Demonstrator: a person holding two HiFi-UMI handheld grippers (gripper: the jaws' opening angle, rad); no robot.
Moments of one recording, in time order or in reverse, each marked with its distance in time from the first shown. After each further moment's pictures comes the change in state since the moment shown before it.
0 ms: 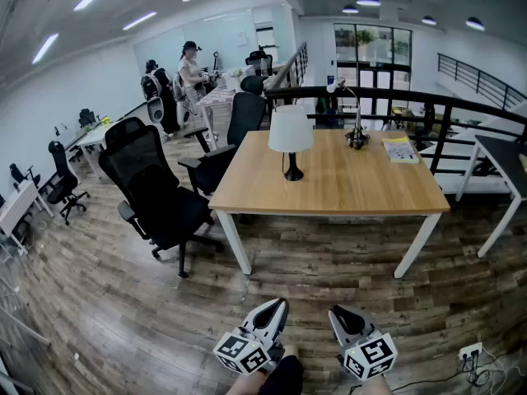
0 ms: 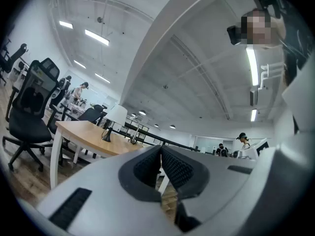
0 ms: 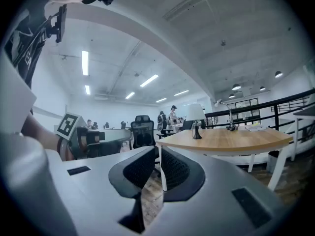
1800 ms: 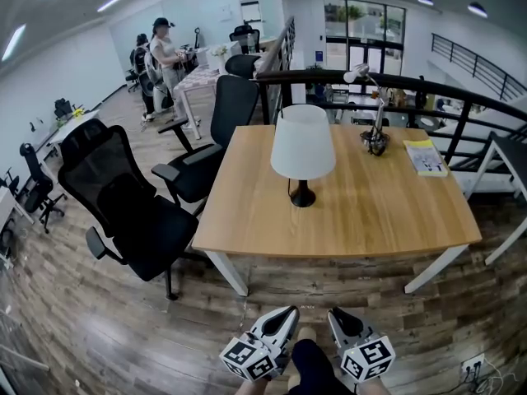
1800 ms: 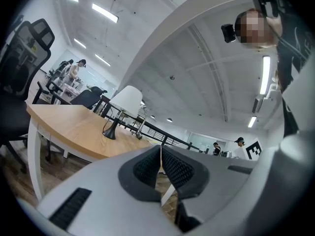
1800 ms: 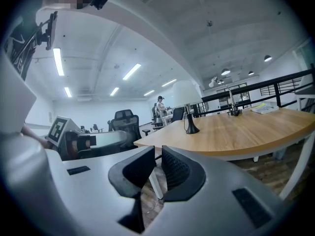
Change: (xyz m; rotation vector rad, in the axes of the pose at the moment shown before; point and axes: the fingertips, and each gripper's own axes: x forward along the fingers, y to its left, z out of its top) left arm 0.206 0.232 0.014 -0.104 0.110 -0.092; right arm 0.290 -0.148 -0.002 0.140 0.082 -0.083
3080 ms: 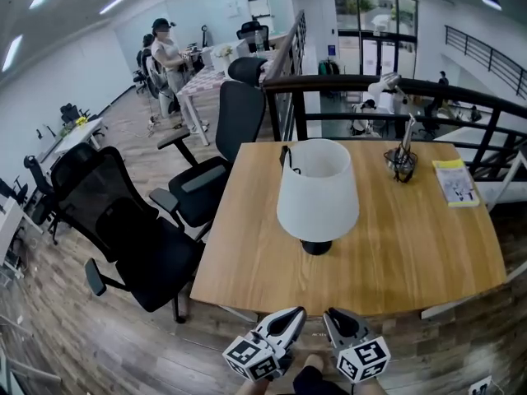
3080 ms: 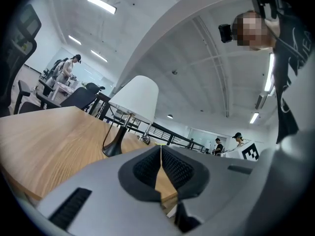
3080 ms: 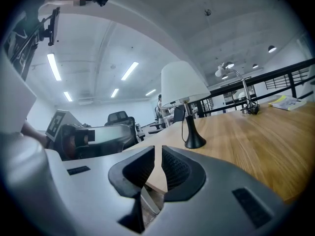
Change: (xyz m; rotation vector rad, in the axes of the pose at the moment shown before) left arm 0.155 0.131 0.065 0.025 0.052 -0.008; right arm 0.187 -0.100 0.058 0.036 0.006 0.060
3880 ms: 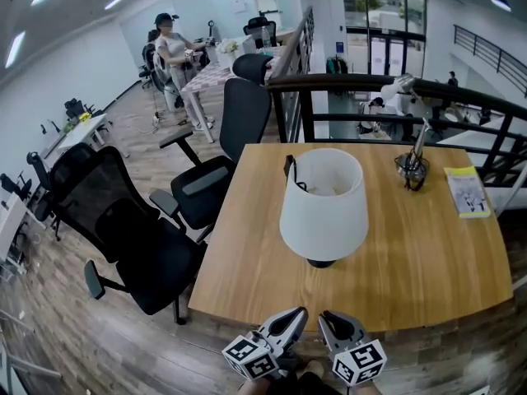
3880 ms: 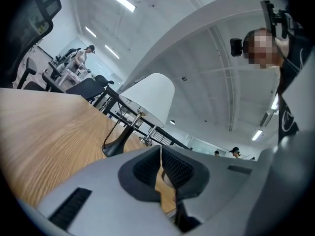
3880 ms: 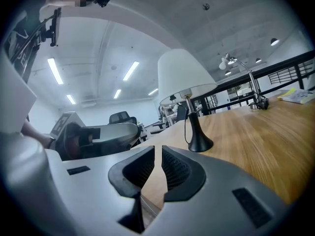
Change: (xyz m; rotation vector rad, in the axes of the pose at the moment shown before) left arm 0.036 0.041 0.009 -0.164 -0.046 0.003; right arm 0.049 -0.017 0.005 0.020 0.009 0.059
